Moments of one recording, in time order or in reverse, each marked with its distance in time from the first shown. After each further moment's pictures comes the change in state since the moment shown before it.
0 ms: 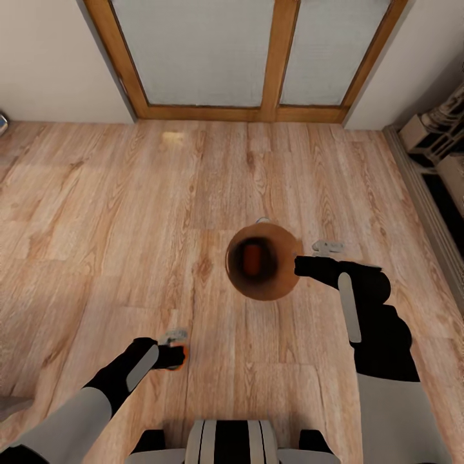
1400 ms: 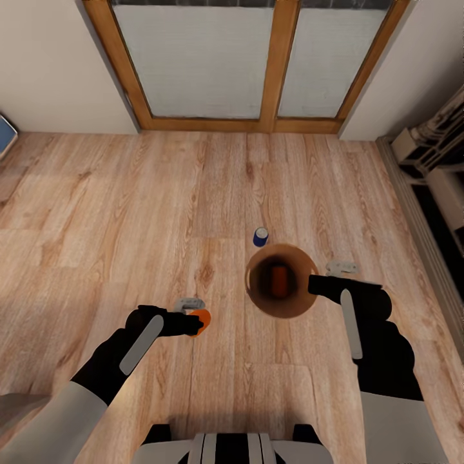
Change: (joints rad) left arm 0.022 0.027 0.005 -0.525 0.000 0.288 0.007; right arm 0.083 0.005 -0.049 0.023 0.056 0.001 -0.166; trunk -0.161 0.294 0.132
